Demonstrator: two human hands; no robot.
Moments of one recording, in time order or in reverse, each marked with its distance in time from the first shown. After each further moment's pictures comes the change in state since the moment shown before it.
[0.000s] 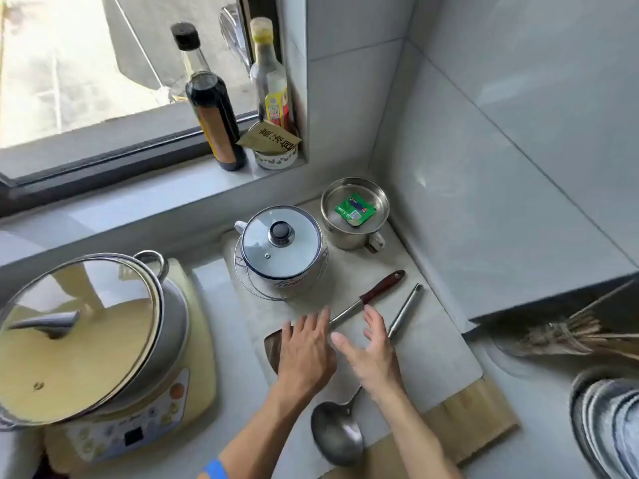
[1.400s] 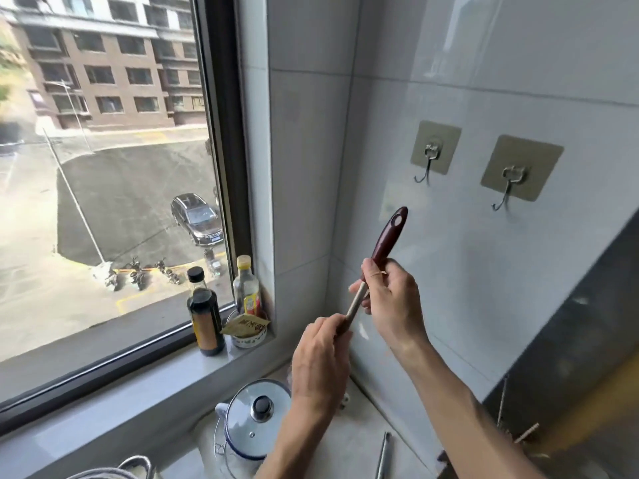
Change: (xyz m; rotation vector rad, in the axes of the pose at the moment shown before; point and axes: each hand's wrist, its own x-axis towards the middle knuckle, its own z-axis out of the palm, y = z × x) left_hand 0.056 0.102 -0.256 -0.607 0.708 0.438; right_hand -0.027 -0.333 -0.121 0.109 0.475 -0.637
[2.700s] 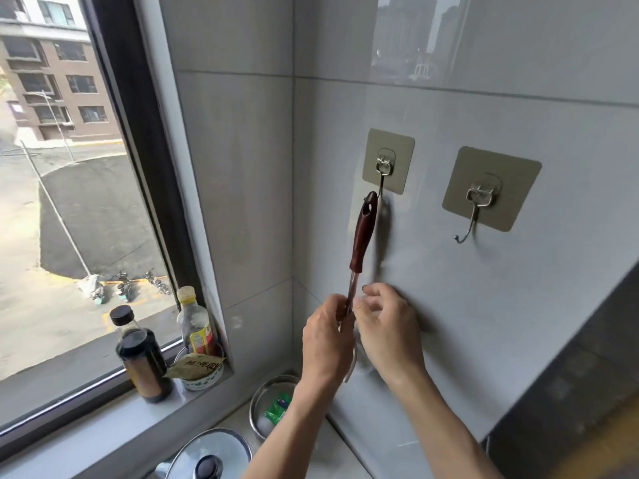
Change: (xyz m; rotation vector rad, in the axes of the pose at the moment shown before) left_hand 0.101 0.033 0.114 -0.177 -0.129 -0.195; right_hand 0.073 0.043 -0.047 -0.248 0.093 -0.002
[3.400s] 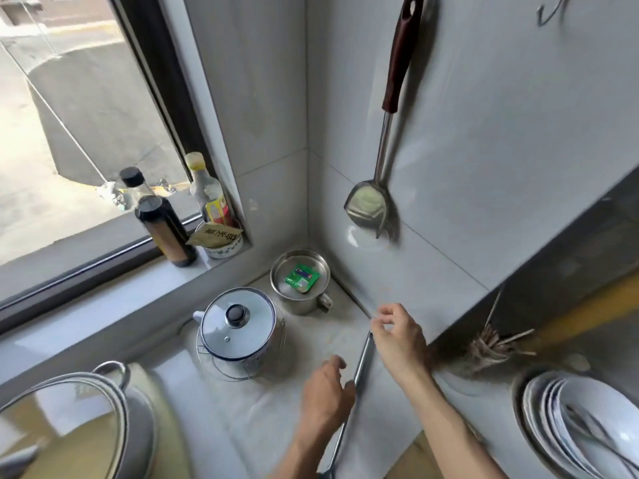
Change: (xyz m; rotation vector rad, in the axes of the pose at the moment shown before) left_hand -0.248 -0.159 0.008 0.367 -0.565 -0.479; right_hand -0.166 0.155 0.030 -0.166 -0.291 0.445
